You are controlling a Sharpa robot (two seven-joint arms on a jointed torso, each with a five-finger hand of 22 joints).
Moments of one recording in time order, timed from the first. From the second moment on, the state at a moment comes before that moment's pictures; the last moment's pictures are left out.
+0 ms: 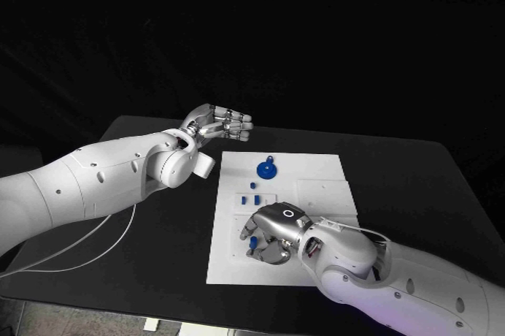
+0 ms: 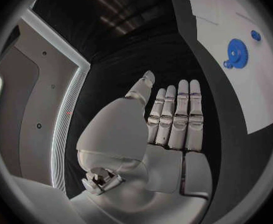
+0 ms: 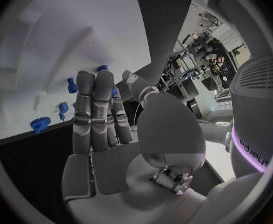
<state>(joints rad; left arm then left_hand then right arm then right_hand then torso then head) 1.31 -0.68 -0.09 1.23 -0.23 -0.20 0.34 1.37 0.01 0.06 -0.11 0.13 1.03 0.14 0.07 0.06 1.10 0.13 0.06 0.06 1.18 0.12 0.07 0.08 0.06 1.05 0.10 0.11 0.14 0.81 -0.65 0.16 1.73 -1.90 -0.17 -0.21 1.28 -0.19 0.40 -0.11 0.11 1.11 0.09 0.06 0.07 1.11 0.09 0.06 0.06 1.45 -0.03 0.78 0.43 0.14 1.46 -0.04 0.26 1.28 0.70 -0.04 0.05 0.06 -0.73</state>
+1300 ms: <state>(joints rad) 1.31 -0.70 -0.10 1.22 -0.21 -0.19 0.34 1.37 0.01 0.06 -0.11 0.13 1.03 0.14 0.07 0.06 1.14 0.12 0.06 0.06 1.18 0.11 0.07 0.08 0.06 1.05 0.10 0.11 0.13 0.94 -0.97 0.30 1.62 -1.17 -0.05 -0.21 1.23 -0.09 0.10 0.08 0.29 1.18 0.06 0.06 0.19 1.34 -0.04 0.89 1.15 1.42 -0.10 1.02 0.96 0.07 1.47 -0.11 0.66 1.31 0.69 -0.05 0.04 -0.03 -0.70</state>
